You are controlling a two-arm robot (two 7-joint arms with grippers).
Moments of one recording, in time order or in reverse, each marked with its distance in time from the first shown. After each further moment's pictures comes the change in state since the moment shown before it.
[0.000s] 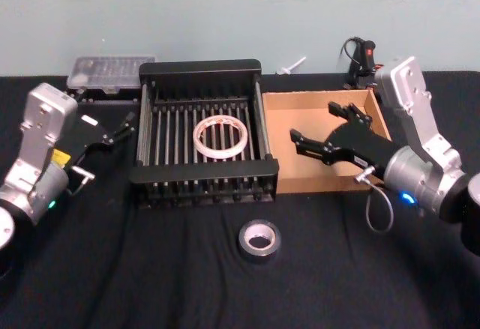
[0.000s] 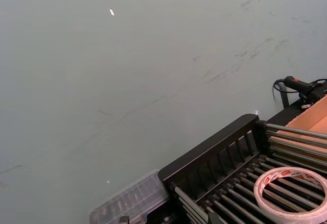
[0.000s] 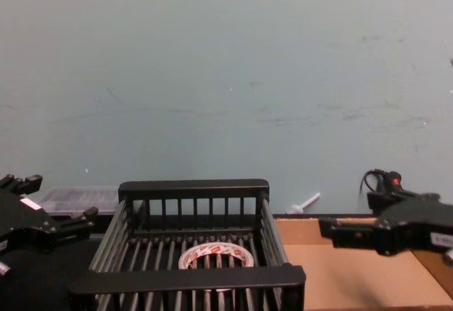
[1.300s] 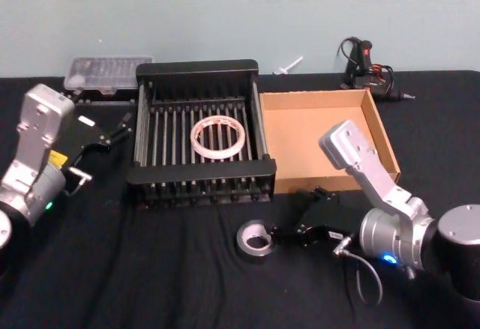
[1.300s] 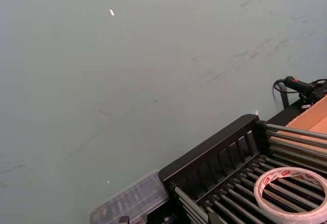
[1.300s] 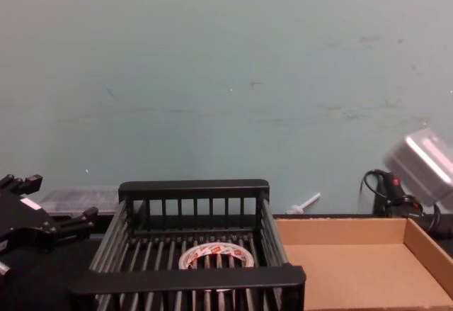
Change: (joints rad) left arm 0.000 0.000 0.000 0.000 0.000 0.000 0.000; right arm -0.080 0.080 -0.125 -0.136 0.021 0.309 0.039
